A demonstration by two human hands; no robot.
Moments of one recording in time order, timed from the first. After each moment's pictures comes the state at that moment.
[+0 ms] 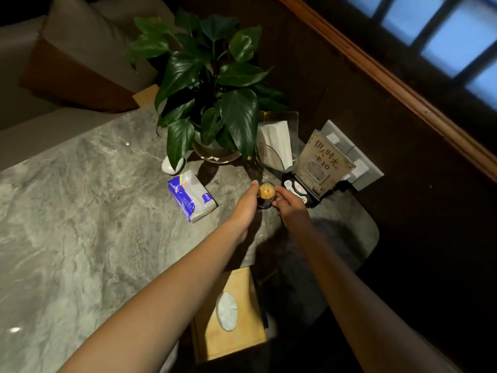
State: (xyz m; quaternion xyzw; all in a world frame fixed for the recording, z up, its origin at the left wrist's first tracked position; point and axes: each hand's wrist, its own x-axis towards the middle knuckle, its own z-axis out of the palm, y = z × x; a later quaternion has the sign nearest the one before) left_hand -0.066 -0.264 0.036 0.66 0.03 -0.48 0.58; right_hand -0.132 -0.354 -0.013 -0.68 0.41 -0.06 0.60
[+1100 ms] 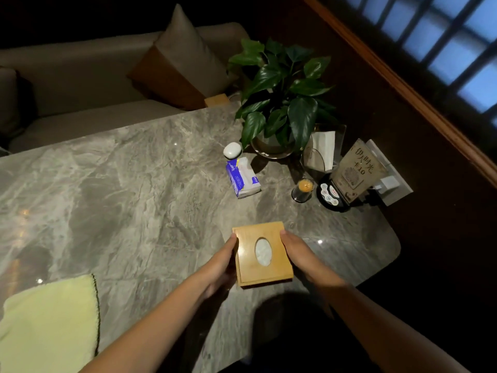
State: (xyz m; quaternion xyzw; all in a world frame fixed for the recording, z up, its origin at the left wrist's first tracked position) left_hand -0.159 -0.067 0.012 0.63 0.16 -0.50 0.58; right_hand -0.208 -0.252 0.002 -0.71 0.33 0.16 0.60
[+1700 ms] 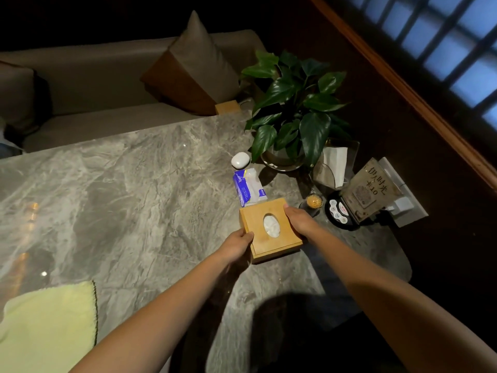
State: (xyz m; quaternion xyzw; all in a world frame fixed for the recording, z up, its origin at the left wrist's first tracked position) left_hand -0.104 -0.110 0.025 0.74 0.08 -0.43 0.51; right_hand -0.106 -0.293 0.019 -0.79 0.31 0.21 0.48
